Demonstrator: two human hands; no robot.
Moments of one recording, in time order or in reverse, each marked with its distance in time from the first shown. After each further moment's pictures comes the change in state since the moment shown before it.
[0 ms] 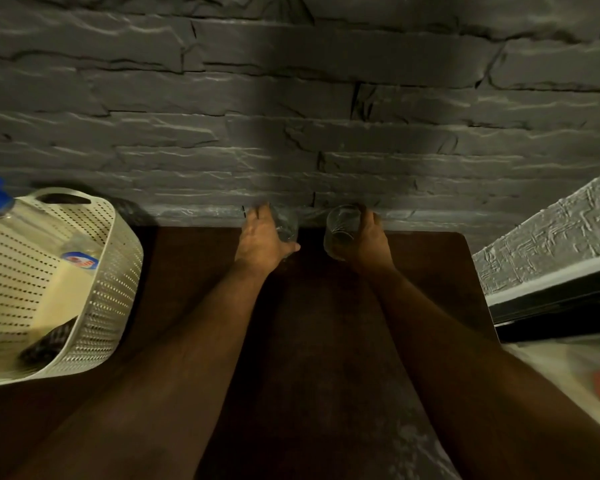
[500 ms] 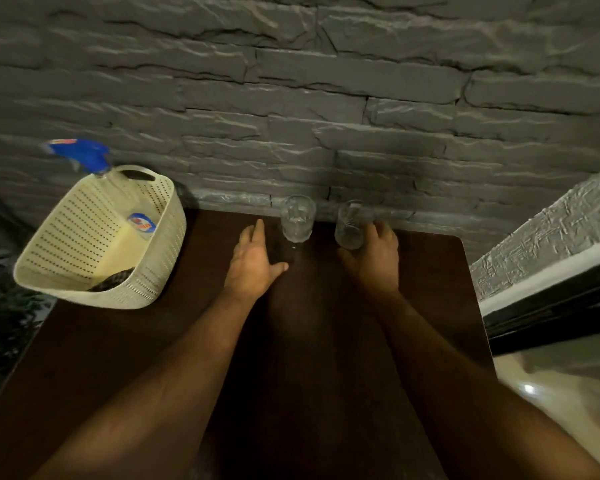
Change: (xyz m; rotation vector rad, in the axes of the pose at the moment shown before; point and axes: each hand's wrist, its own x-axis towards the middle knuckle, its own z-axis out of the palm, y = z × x) left_hand -0.127 -0.035 -0.041 0.027 0.080 0.011; right_hand -0.108 -0.014 -0.021 -0.221 0.157 -0.221
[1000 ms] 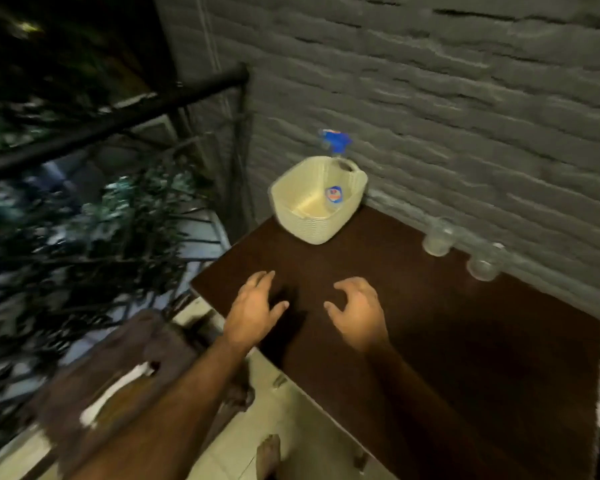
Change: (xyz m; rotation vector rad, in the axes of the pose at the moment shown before) left_hand -0.347 -0.138 -0.118 -0.004 0.288 -0.348; right_hand -0.279 -0.157 -0.004 0.110 -0.463 -0.516
